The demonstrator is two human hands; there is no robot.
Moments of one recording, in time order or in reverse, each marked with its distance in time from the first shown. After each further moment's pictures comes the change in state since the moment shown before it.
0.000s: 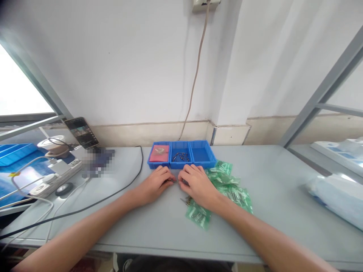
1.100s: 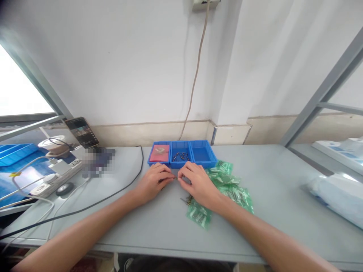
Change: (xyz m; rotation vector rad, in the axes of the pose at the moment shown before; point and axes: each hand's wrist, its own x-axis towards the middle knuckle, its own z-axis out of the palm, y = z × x) left_hand 0.002 -0.011 0.006 0.039 0.233 0.076; right_hand 0.000 -0.003 -0.004 0.162 0.103 0.003
